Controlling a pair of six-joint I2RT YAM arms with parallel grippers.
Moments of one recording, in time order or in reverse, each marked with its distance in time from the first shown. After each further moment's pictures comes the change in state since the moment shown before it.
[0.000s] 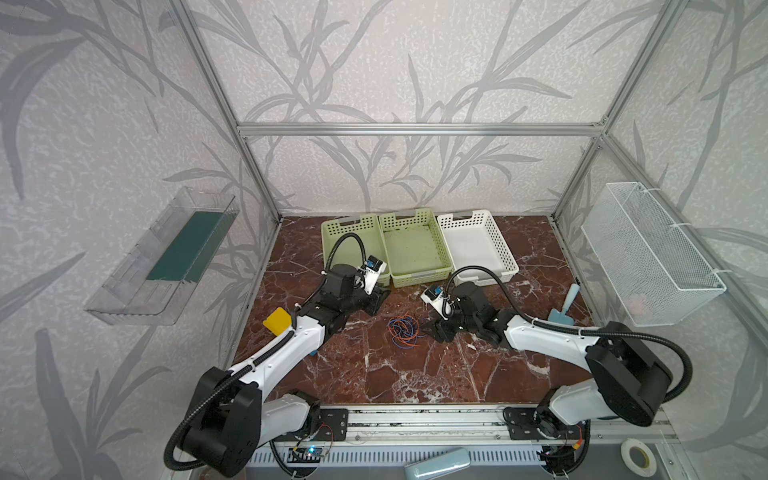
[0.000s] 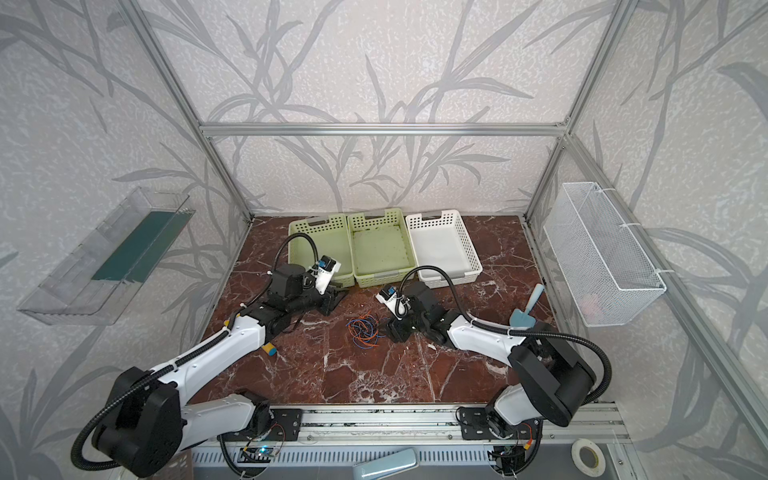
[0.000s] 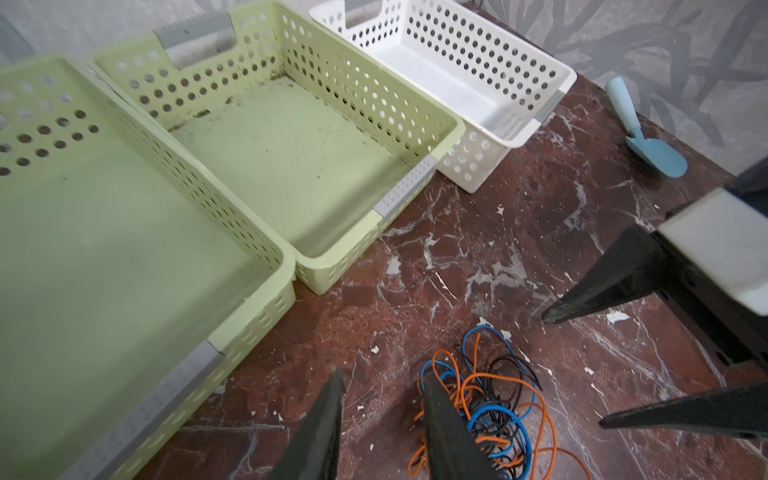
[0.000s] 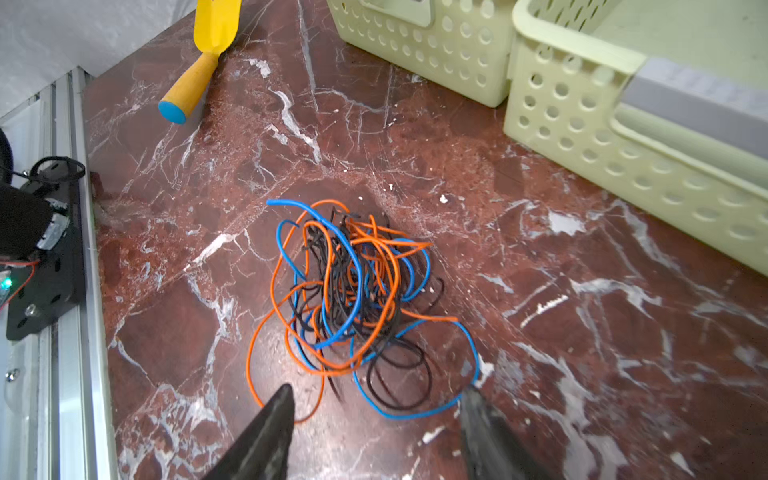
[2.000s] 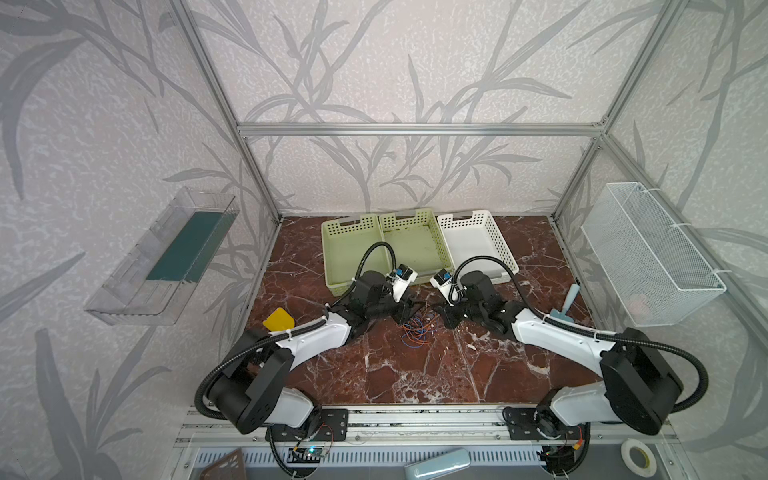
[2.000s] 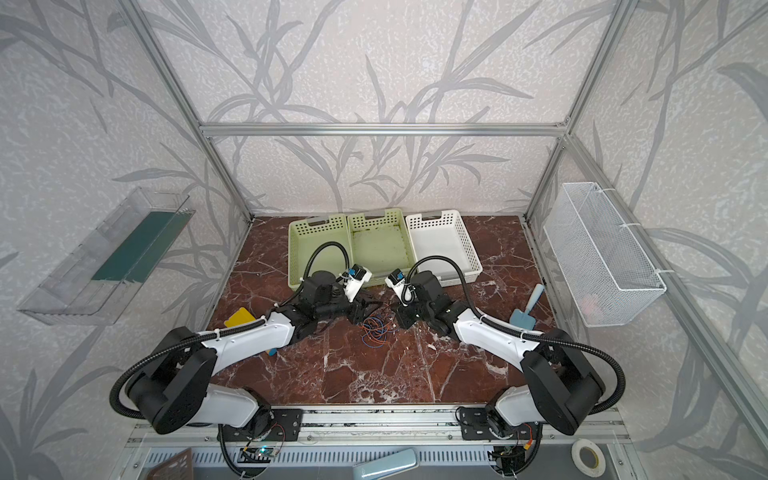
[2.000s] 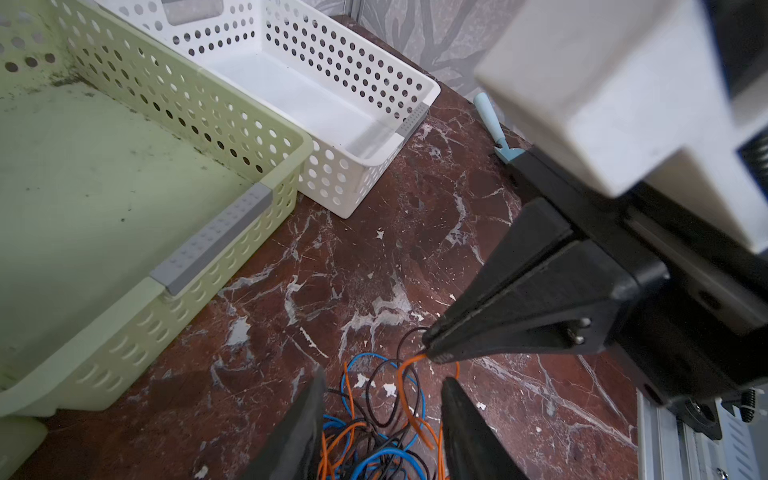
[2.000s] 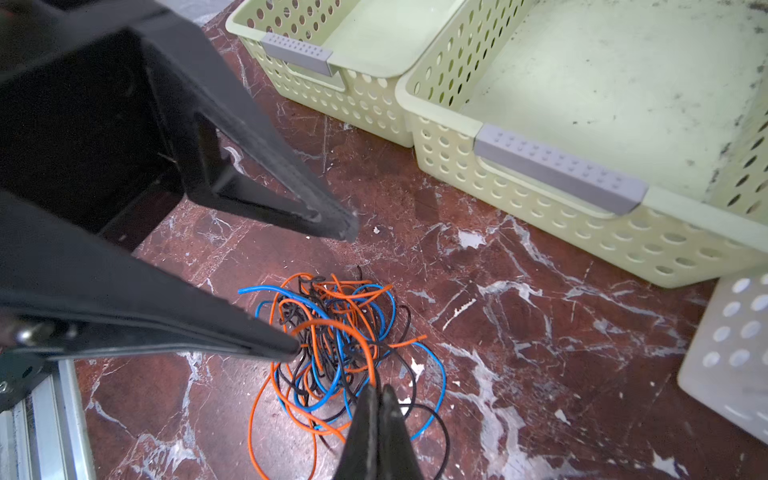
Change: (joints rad) left arm -0.208 0.222 -0.007 0.352 0.113 -0.177; right arm -0.065 -0.091 0.045 -0.097 0.084 0.046
